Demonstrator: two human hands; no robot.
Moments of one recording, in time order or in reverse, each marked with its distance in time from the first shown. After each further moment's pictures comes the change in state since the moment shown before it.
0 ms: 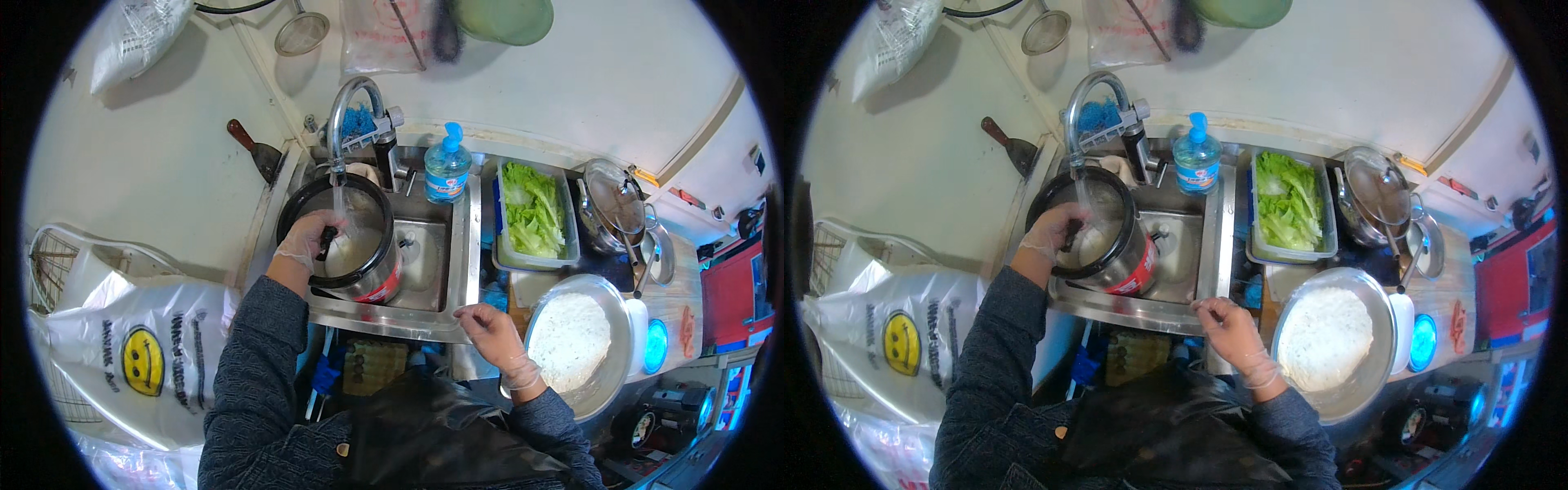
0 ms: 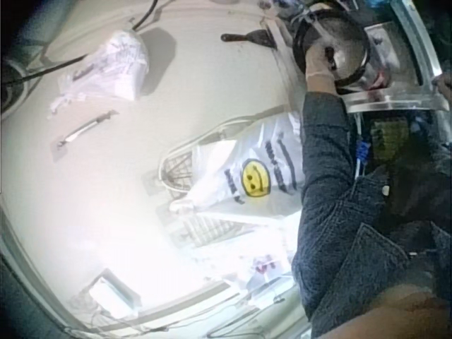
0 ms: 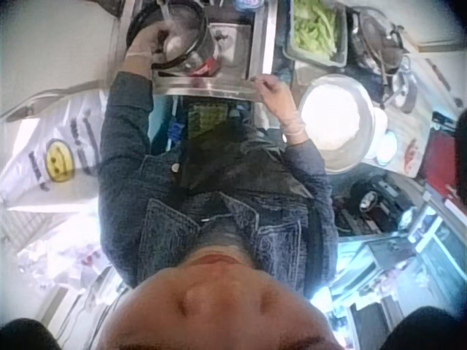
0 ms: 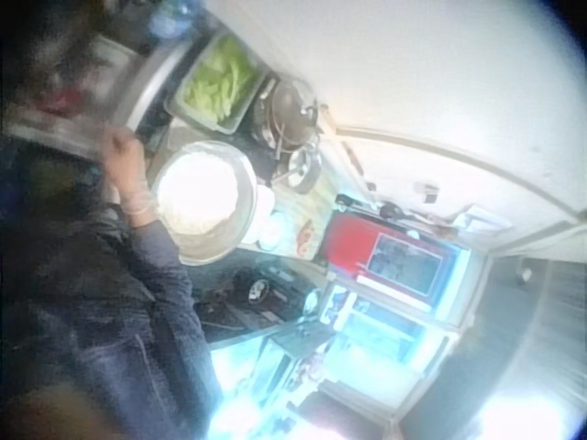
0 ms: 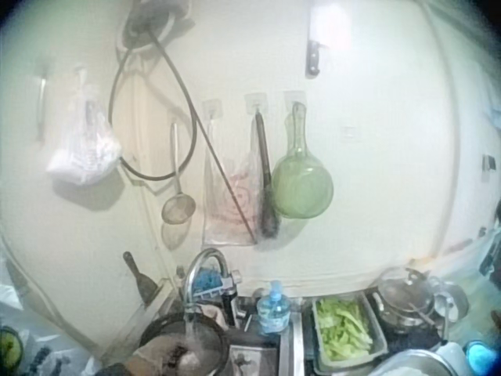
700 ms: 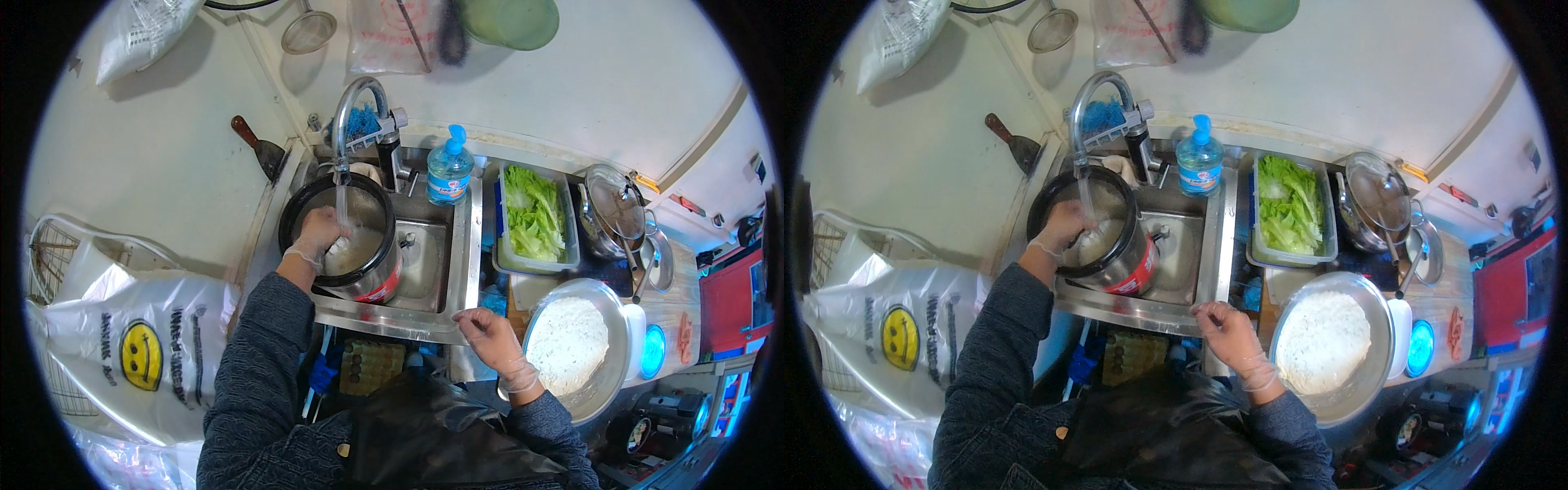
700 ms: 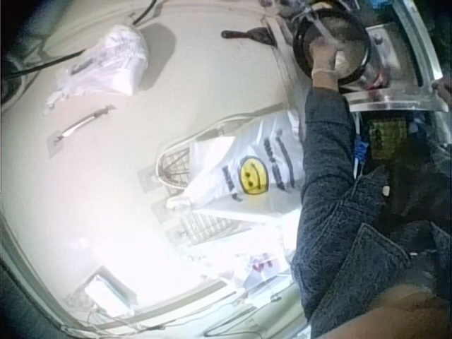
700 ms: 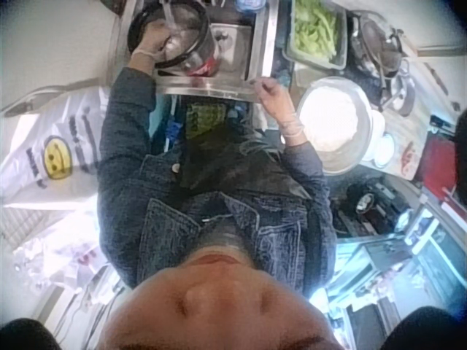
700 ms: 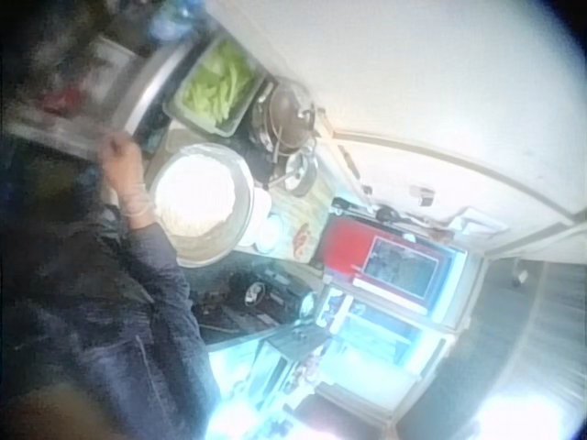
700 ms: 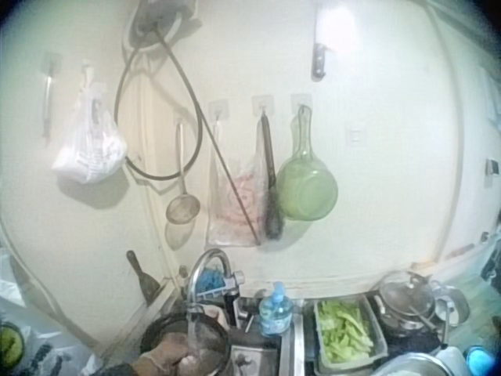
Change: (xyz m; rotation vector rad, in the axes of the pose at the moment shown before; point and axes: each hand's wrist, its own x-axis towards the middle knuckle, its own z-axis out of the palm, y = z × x) left_hand 0.002 -0.011 0.002 0.965 0.292 0.274; right_hand -0.002 0.001 0.000 -0.039 -0.038 0.006
